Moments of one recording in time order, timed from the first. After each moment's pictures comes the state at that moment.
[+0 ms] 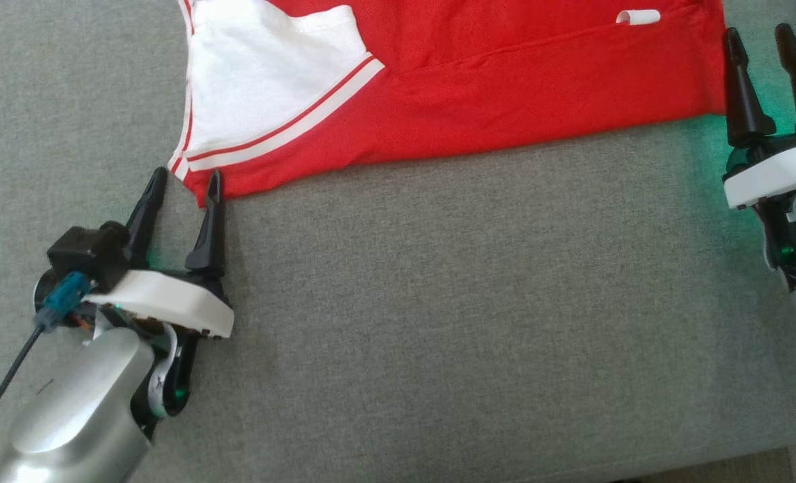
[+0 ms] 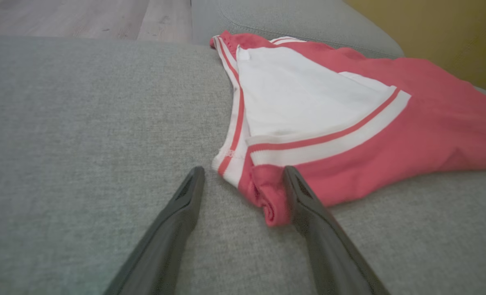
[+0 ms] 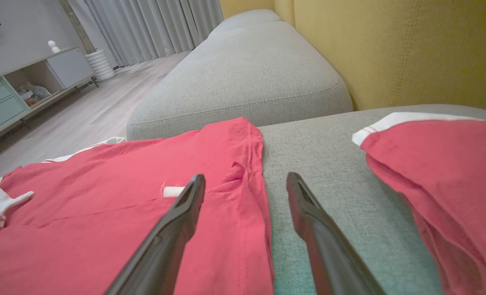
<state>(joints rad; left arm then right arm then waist) -0.47 0.52 -0.72 0.18 -0.87 0.27 -0.18 -0.66 -0.48 0.41 0.55 0.75 0.13 -0.25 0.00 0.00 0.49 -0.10</state>
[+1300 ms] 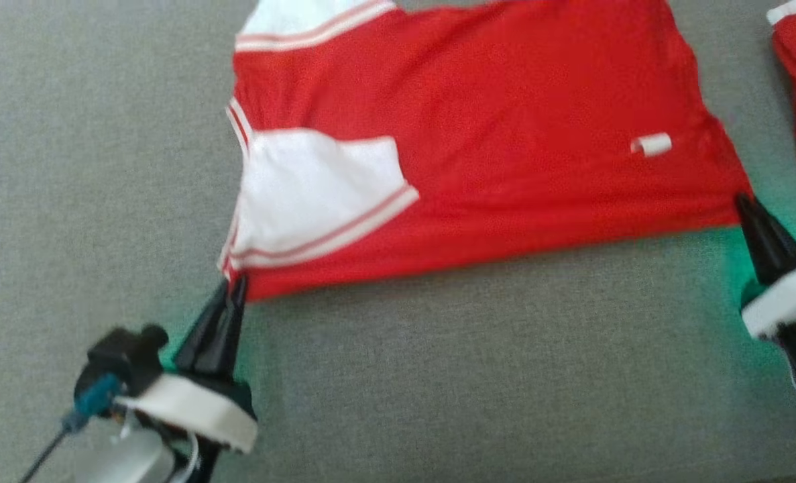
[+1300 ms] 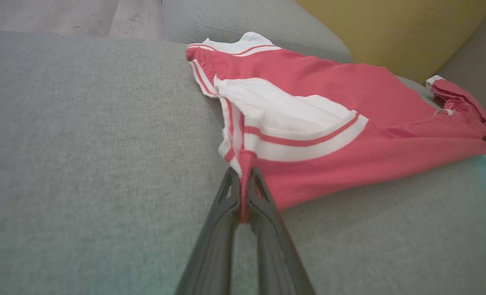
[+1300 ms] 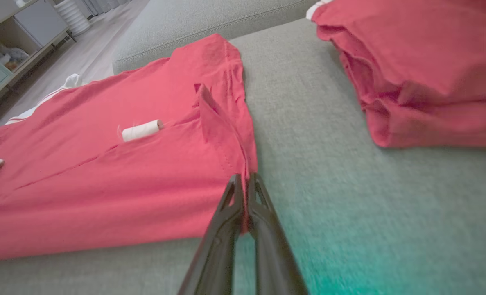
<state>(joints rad) -0.25 0.59 -0.79 0.01 -0.88 0.24 -0.20 -0.36 -0.59 0.43 0.51 0.91 0.13 -0.13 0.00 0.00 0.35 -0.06</state>
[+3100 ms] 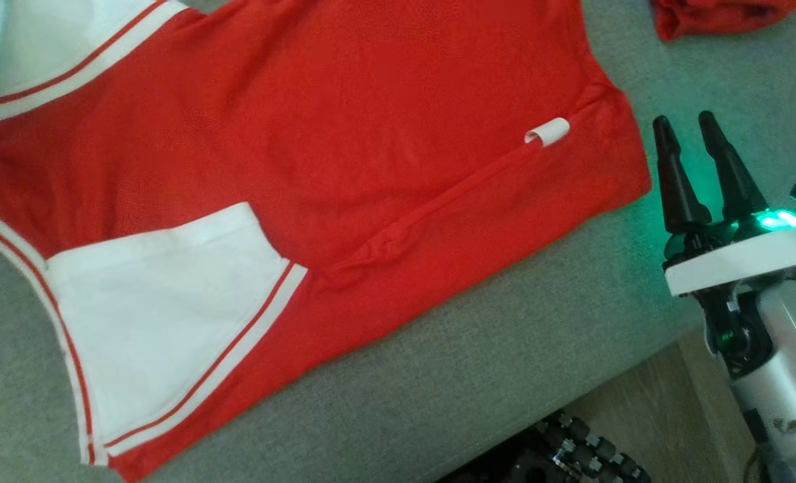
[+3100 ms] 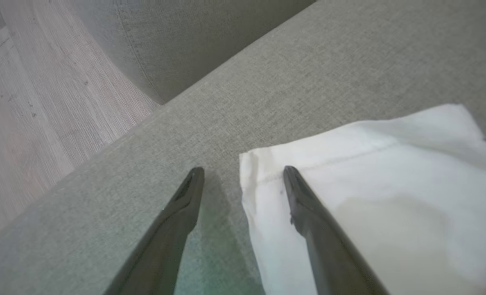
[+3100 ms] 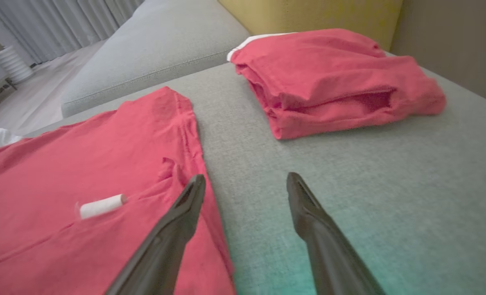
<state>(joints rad) -1.25 0.77 -0.83 0.45 -0.83 -0.01 0.81 -0.38 -0.36 0.31 0.27 0.71 0.13 -0.21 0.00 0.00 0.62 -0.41</state>
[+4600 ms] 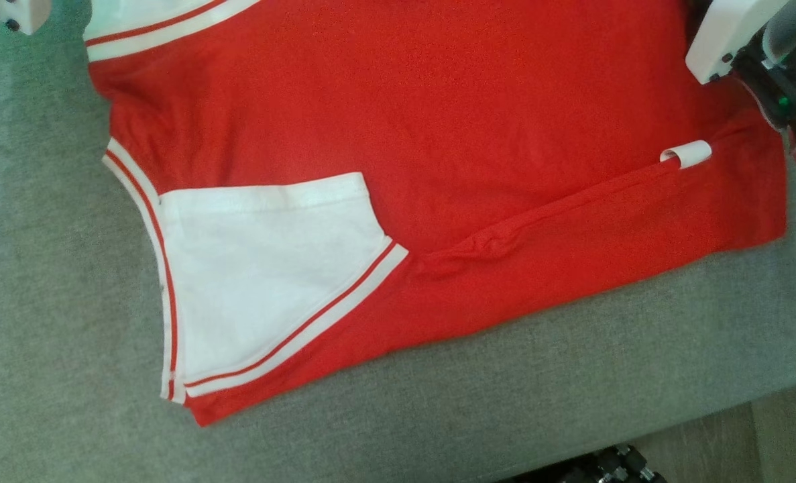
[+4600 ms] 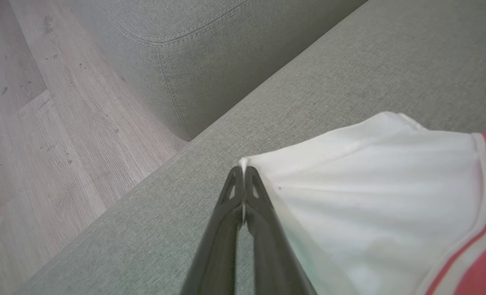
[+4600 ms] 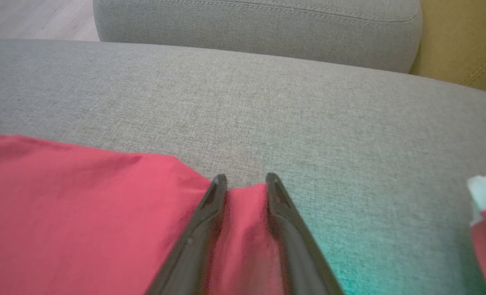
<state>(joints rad) -1.37 0.70 -0.92 0.42 -0.80 -0.13 0.59 -1.12 -0.49 0.75 0.66 0.76 0.13 0.14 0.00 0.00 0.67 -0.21</state>
